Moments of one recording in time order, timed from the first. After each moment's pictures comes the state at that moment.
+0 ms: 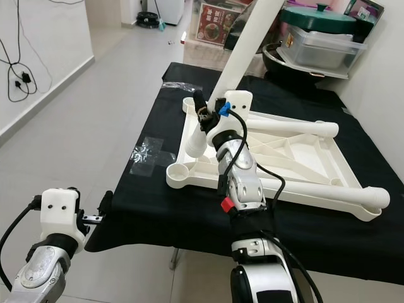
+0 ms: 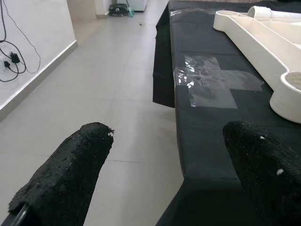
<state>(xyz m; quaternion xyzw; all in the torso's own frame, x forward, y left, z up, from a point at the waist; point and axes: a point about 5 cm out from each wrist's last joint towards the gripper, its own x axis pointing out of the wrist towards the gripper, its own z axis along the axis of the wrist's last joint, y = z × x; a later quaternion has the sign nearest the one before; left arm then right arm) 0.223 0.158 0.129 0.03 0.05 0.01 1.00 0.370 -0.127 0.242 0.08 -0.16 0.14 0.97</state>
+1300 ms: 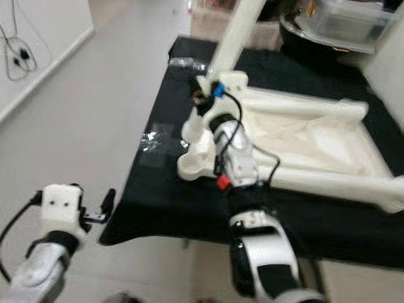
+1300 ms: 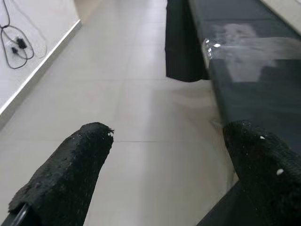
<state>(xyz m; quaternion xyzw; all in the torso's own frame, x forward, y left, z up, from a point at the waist) 0.214 0.158 0.140 0.05 0.06 0.01 1.00 0.388 -0.113 0.257 0.07 -0.18 0.16 0.97</state>
